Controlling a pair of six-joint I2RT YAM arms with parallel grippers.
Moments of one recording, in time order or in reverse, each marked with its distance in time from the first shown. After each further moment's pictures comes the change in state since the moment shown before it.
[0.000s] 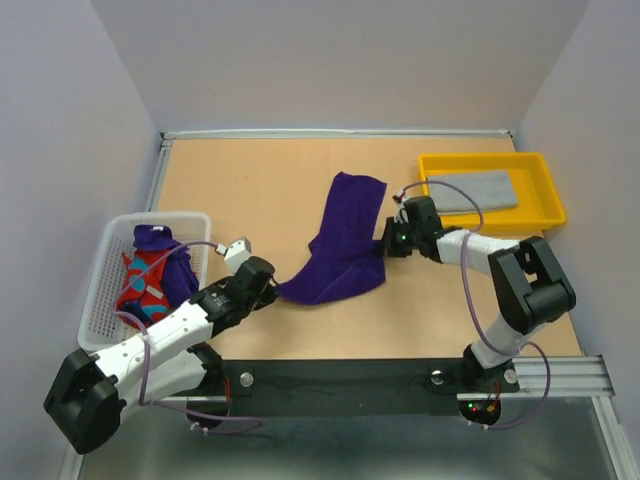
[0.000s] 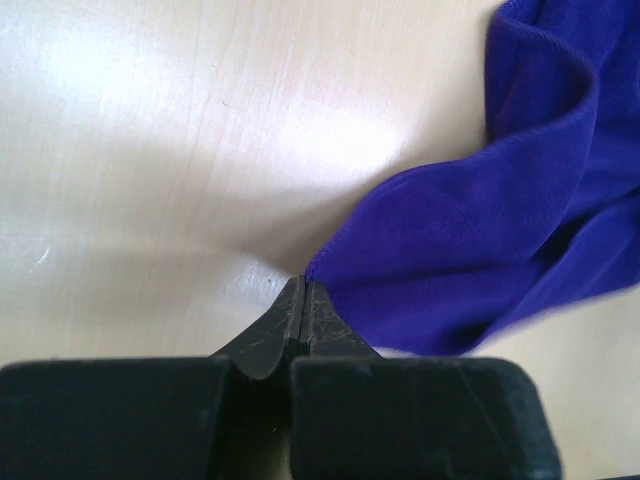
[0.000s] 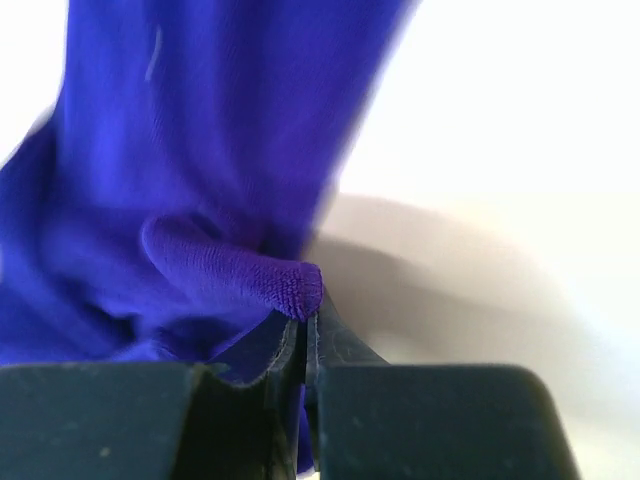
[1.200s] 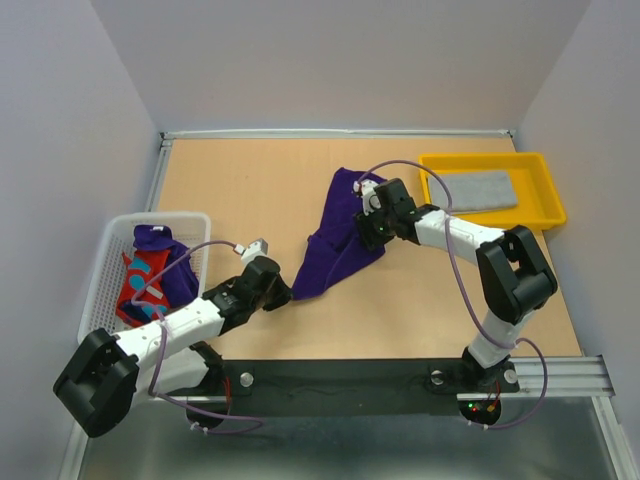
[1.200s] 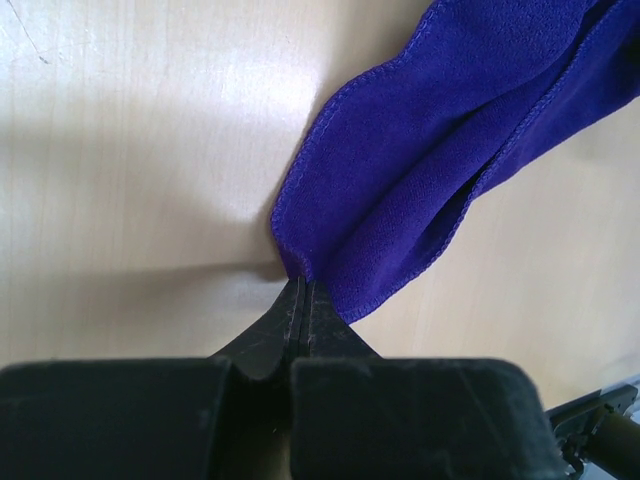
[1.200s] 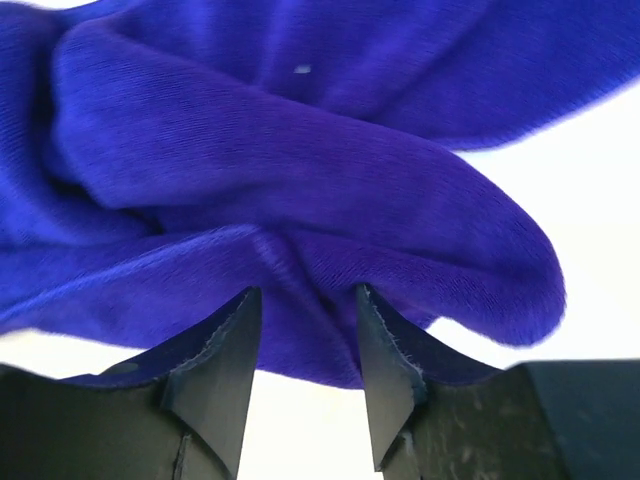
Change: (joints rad) left arm 0.013 0.124 -0.064 0.265 0.206 0.029; right arm 0.110 0.127 0.332 -0.247 0.111 -0.469
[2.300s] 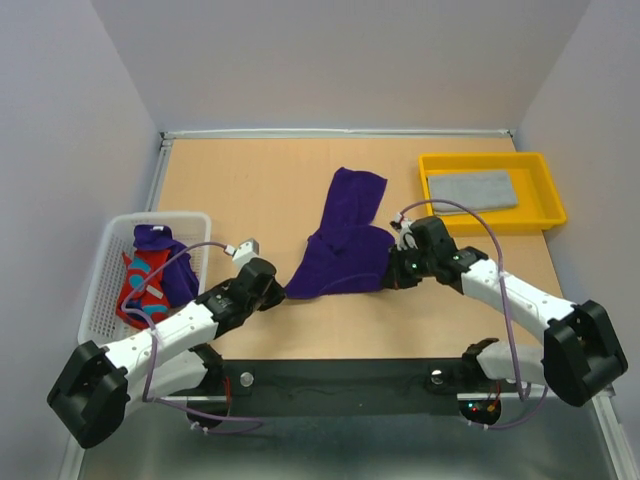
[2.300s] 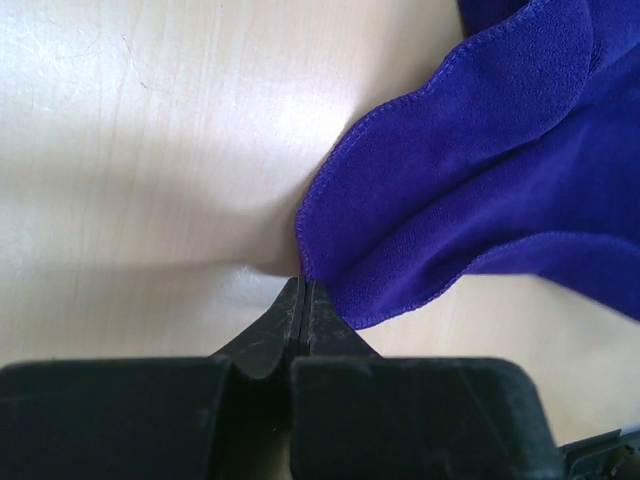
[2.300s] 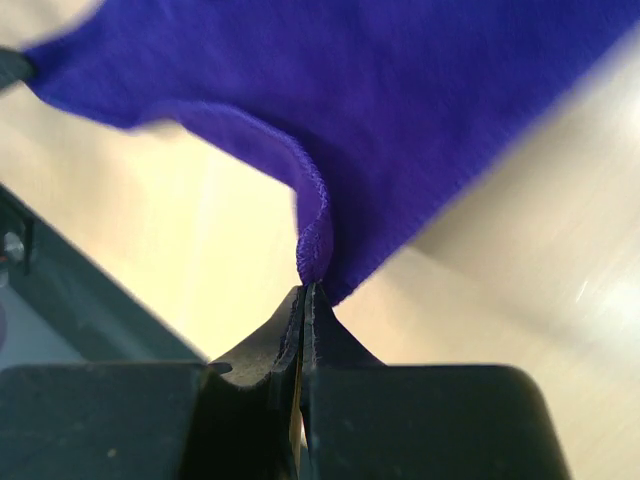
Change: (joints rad) left arm 0.000 -0.078 0.000 -0.089 -0.101 -0.010; right arm 0.000 -0.512 -0.395 -0.116 -0.205 0.369
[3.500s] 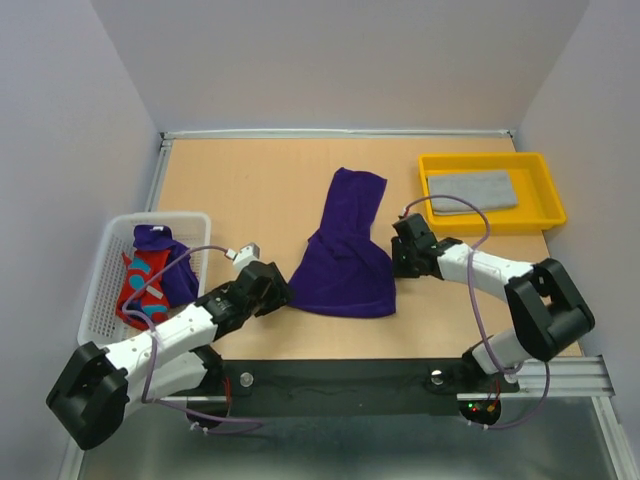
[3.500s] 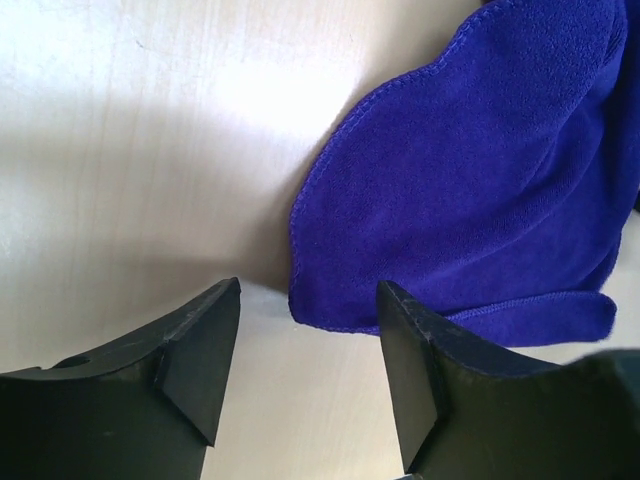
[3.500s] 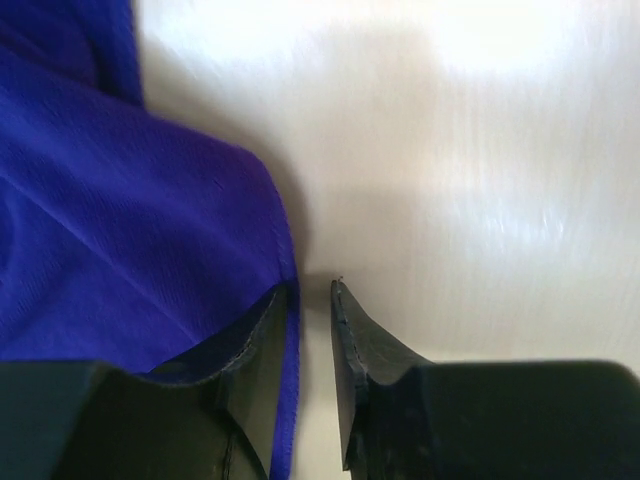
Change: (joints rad) left arm 0.002 -0.019 -0.028 -0.011 0.043 -0.006; right arm 0.001 0.223 0.019 0.047 0.503 0.173
